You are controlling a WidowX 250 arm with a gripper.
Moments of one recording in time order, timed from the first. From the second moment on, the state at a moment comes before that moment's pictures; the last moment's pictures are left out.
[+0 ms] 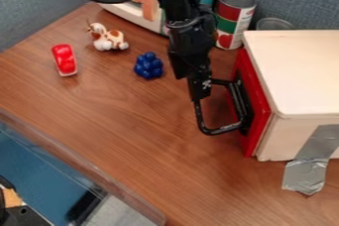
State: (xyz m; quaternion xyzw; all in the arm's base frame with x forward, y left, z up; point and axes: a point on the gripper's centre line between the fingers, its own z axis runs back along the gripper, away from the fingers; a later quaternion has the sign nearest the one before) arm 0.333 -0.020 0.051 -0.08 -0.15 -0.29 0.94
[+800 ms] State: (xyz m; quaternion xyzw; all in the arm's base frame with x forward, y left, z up) arm 0.298 0.008 0.079 -0.04 -0.12 -0.30 0.95
